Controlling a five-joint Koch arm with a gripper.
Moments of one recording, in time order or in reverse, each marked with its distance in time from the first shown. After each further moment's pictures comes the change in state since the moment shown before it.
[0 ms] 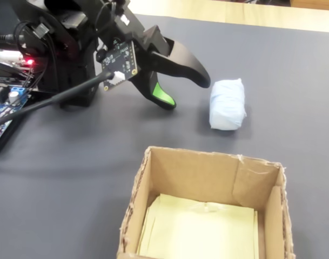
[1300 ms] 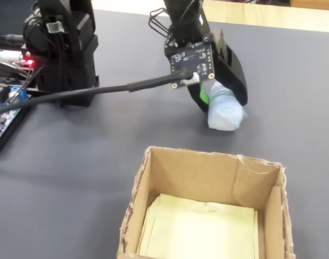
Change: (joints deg) arm -1.3 -34.3 -29.9 10.1 1.3
